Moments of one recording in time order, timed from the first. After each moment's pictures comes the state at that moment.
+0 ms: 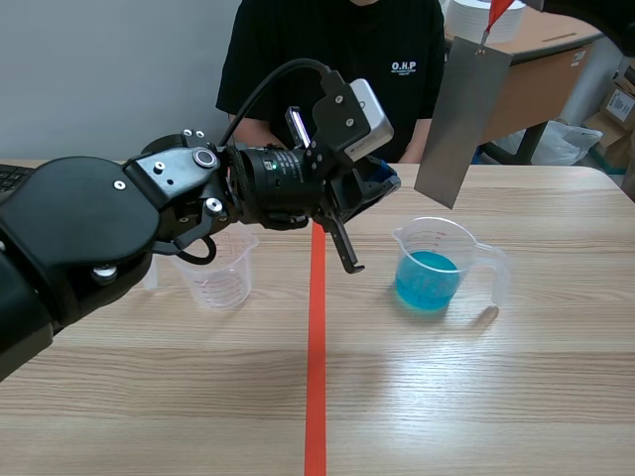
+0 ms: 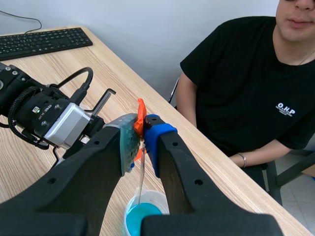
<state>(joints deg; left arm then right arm) -27.5 -11.5 41.9 65.6 7.2 -27.9 -12.4 1.5 30.7 17.5 117.8 52.9 45.4 -42.6</state>
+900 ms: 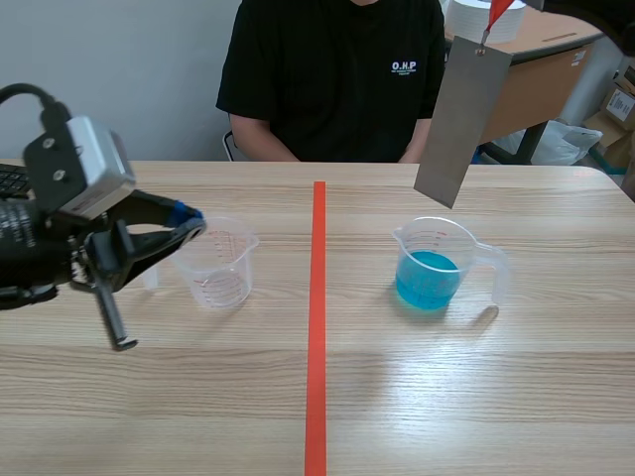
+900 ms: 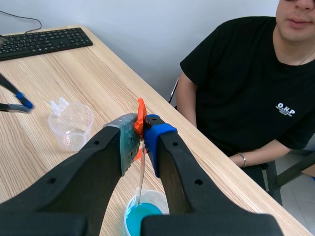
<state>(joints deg) 7.5 -49.1 21.6 100.1 -4.2 -22.2 -12.7 1.5 30.7 17.5 117.8 52.9 45.4 -42.6</state>
